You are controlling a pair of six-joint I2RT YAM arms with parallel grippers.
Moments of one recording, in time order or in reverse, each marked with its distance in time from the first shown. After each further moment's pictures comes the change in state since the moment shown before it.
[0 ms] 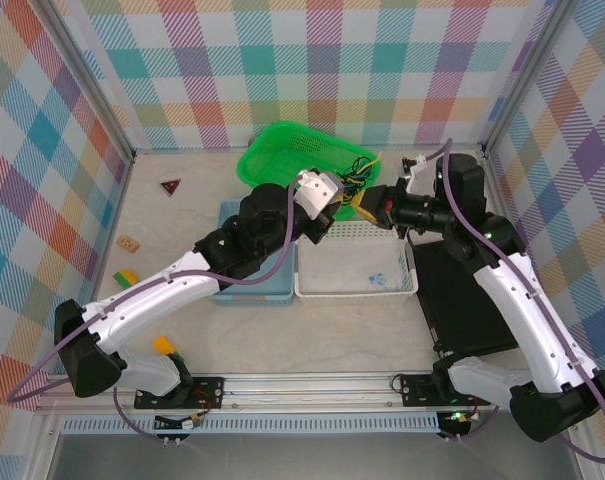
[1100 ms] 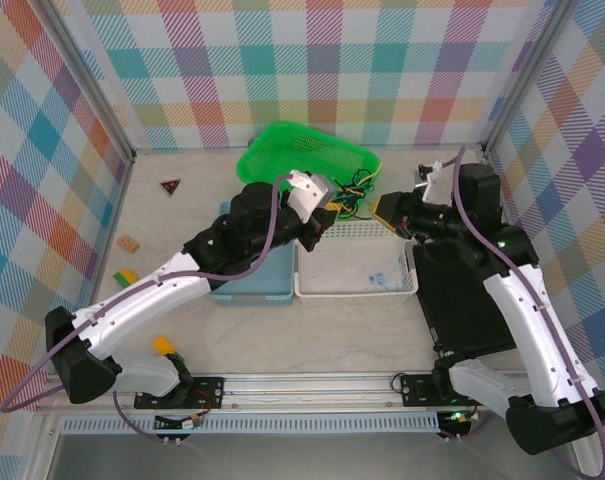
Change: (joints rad) left arm 0.055 -0.043 -0.014 -0.084 0.182 -0.133; right arm -0.122 -0.063 -0.052 -0.095 -0.031 -0.262
